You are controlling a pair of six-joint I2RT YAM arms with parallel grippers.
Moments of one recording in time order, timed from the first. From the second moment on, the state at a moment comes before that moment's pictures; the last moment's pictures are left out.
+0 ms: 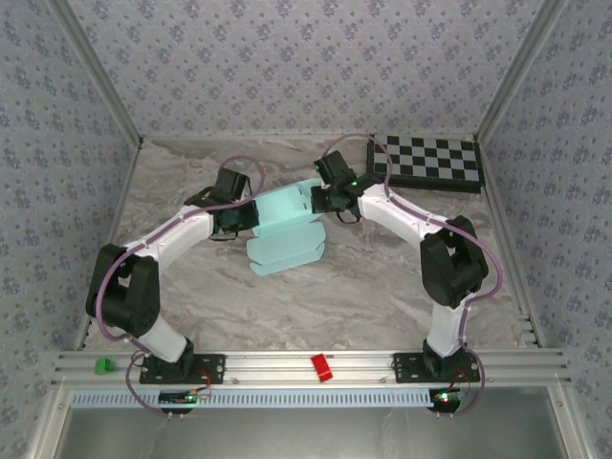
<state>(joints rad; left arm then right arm) -0.41 1.58 1.10 -0.51 0.01 -0.54 0.60 1.86 1.48 -0.54 0.08 0.38</state>
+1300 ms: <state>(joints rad) -0.41 1.58 1.10 -0.51 0.01 -0.54 0.60 1.87 1.48 -0.53 -0.02 0.38</state>
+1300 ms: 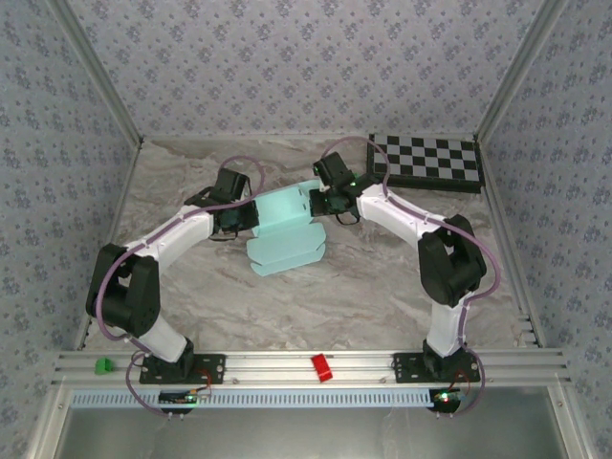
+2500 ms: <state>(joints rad) -0.41 1.61 1.10 -0.50 0.04 -0.54 0.61 1.85 1.46 -0.57 0.14 0.37</state>
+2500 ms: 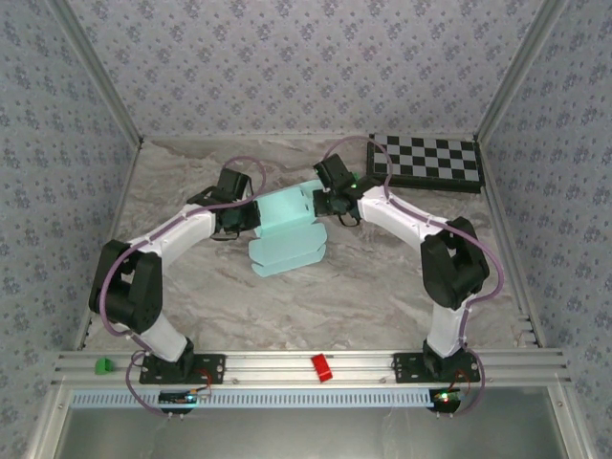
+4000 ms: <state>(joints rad) -0.41 1.61 1.10 -0.50 0.04 -0.54 0.61 1.89 1.45 -0.44 -0.15 0.37</state>
